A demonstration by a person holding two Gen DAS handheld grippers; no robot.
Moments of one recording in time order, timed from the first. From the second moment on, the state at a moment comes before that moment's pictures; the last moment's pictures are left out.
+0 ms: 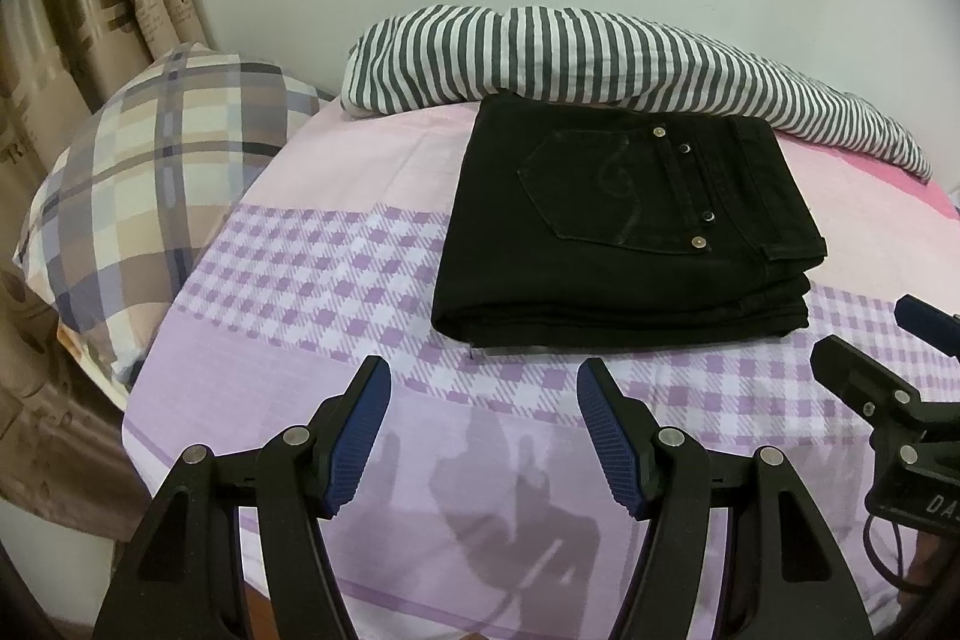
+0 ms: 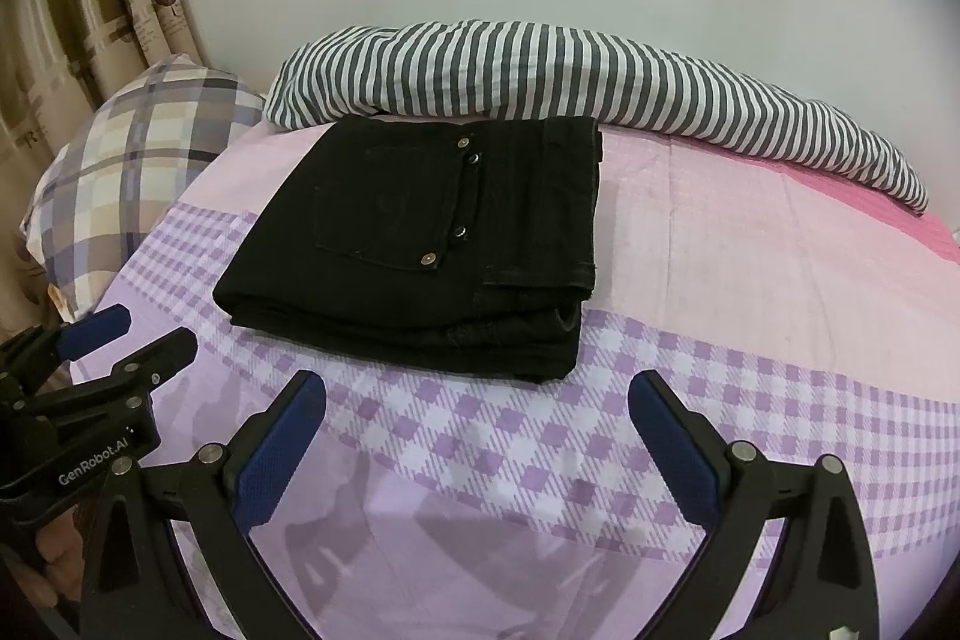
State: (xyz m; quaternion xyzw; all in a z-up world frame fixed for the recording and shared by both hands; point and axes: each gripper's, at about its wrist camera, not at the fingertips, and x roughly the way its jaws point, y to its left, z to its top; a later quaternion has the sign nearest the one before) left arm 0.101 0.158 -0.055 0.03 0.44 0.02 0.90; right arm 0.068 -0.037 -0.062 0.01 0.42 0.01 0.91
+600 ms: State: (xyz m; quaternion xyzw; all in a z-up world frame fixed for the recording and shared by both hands) left arm 0.100 0.155 -0.054 0.04 0.43 0.03 0.90; right arm 0.067 -0.040 -0.064 0.01 0.42 0.01 0.91
